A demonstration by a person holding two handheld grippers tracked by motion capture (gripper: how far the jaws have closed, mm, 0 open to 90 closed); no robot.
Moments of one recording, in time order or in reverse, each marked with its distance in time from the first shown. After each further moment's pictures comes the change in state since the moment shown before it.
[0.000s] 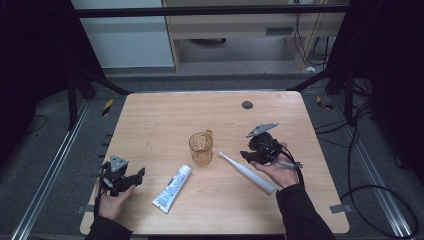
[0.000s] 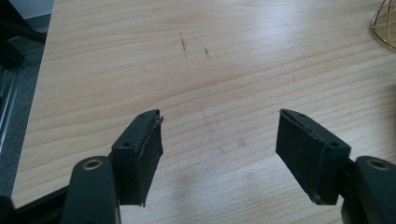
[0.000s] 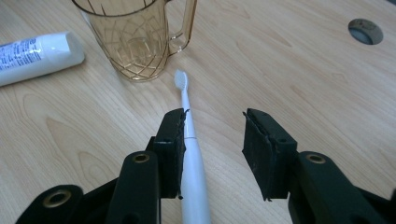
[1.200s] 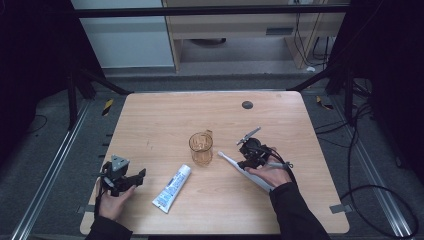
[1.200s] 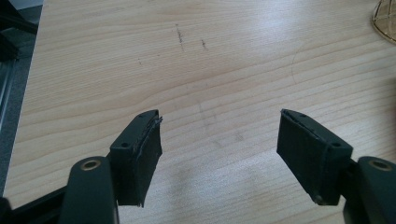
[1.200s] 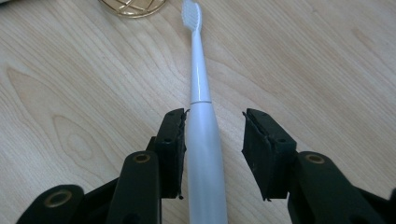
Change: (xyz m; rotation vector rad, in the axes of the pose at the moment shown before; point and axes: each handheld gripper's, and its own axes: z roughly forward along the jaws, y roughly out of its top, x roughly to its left) left arm -0.001 0.000 0.002 0.032 -0.009 -0.001; right arm 0.002 -0.011 0.051 0.226 0.051 -0.011
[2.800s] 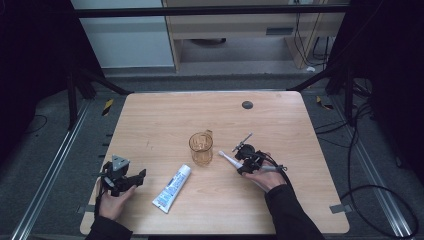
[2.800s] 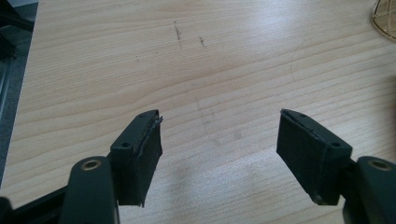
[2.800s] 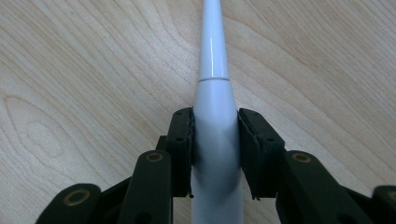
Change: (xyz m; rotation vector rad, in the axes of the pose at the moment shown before) left arm 0.000 0.000 0.000 0.011 -0.005 0.002; right arm 0.004 -0.006 0.037 0.120 0.008 -0.001
